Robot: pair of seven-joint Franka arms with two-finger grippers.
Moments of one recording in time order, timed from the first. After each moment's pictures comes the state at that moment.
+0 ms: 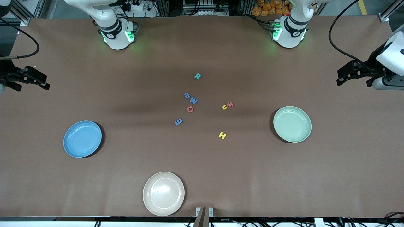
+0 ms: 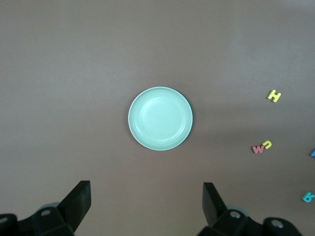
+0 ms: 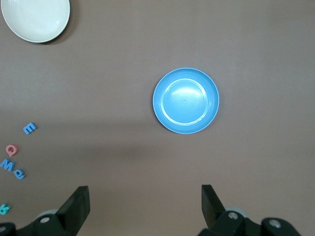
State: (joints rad) left arm 0.02 0.03 -0.13 -1.49 0.00 1.54 -0.05; right arm 0.11 0.00 -0.15 -1.58 0.02 1.60 -0.06
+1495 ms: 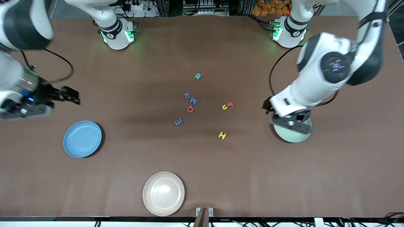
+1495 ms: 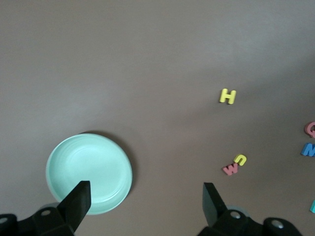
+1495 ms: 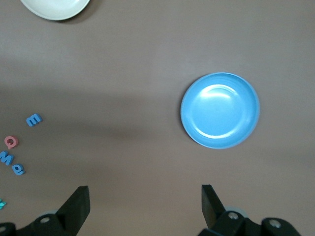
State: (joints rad) left arm -0.30 0.36 -0.13 -1.51 0.02 1.86 -0.04; right arm 0.11 0.17 -0.01 -1.58 0.02 1.70 -0.06
